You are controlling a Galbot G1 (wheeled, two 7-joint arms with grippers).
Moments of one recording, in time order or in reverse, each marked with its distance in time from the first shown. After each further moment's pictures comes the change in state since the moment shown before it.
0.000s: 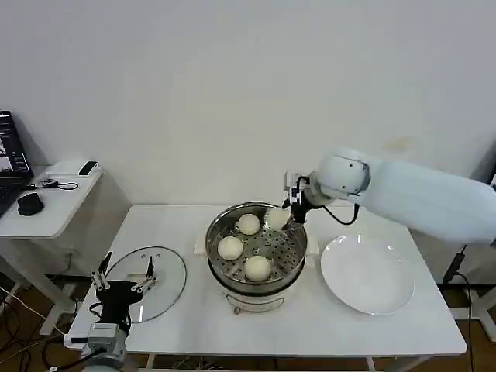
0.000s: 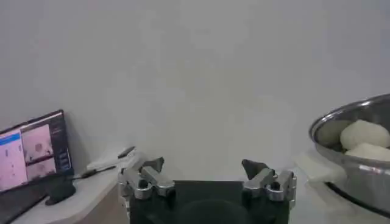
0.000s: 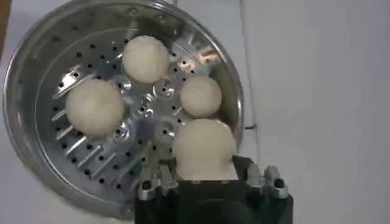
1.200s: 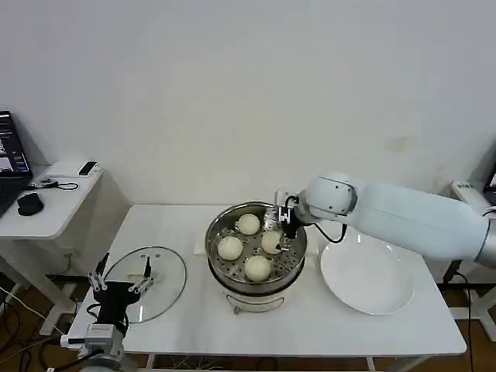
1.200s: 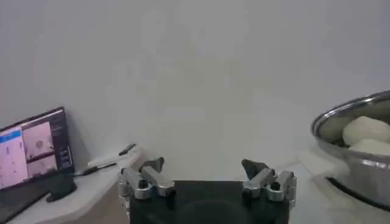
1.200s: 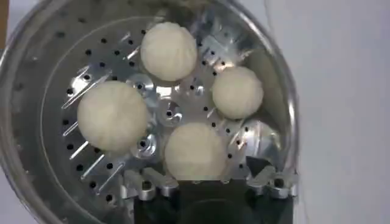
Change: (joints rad) left arm 0.007 0.003 -0.015 0.001 -0.010 -0.011 0.000; right arm -0.100 -0.001 0.058 0.049 -0.005 -0.039 0.114
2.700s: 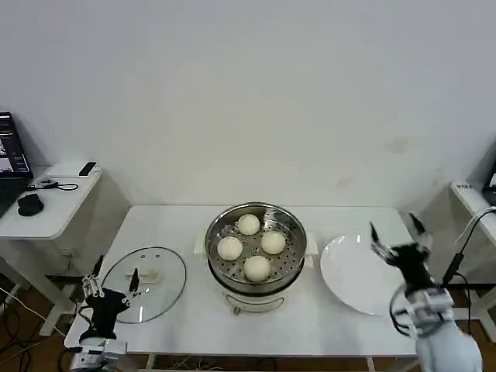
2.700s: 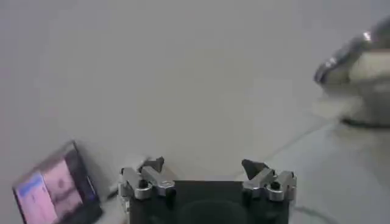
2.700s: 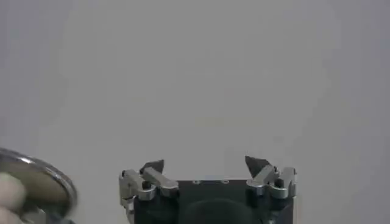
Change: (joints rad) left arm 0.020 0.067 -0.050 0.190 0.556 -0.159 0.007; right arm -1.848 0.465 2.012 0.434 -0.551 0.745 0.416
